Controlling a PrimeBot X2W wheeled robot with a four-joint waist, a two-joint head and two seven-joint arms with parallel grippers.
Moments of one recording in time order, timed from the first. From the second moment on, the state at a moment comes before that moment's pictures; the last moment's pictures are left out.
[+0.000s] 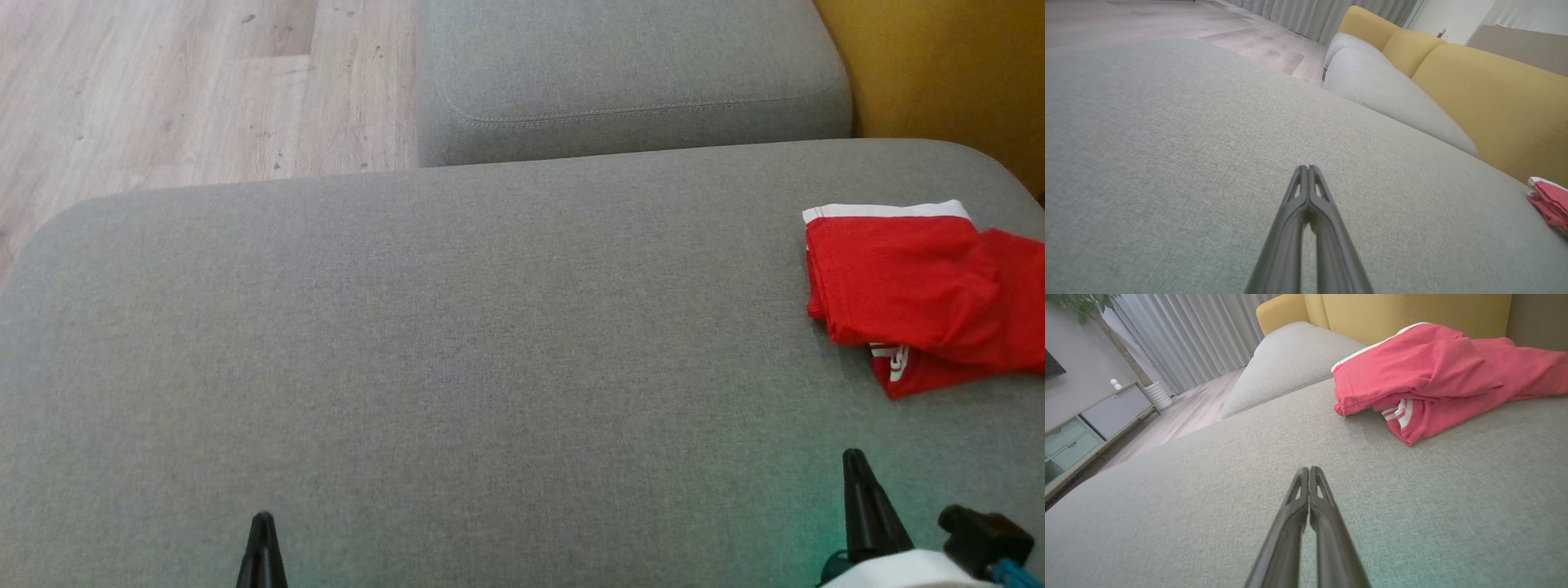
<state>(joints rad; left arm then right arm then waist) 0.23 0.05 -0.10 0.23 -0.50 -0.02 -0.20 0.16 -0.05 0.00 0.30 0.35 0.12 -0.18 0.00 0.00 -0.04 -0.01</state>
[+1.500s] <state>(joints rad) 0.11 0.05 -0.03 0.25 -1.00 -0.06 -0.07 0.07 -0.05 -0.04 0.29 0.92 0.12 -0.07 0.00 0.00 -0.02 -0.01</state>
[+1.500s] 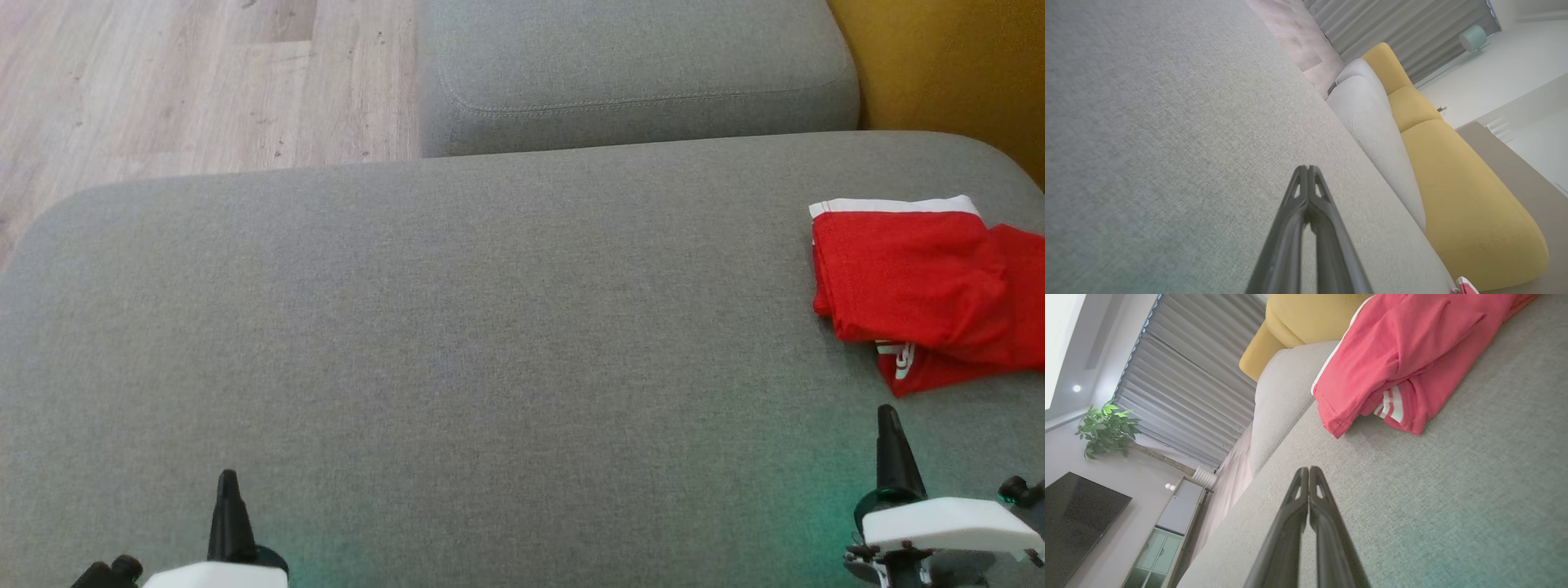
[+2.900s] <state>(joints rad) -0.01 0.05 0.03 0.26 -1.44 -0.11 0.04 -0.01 -0.05 -0.09 0.28 1.42 0.12 0.04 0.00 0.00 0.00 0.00</state>
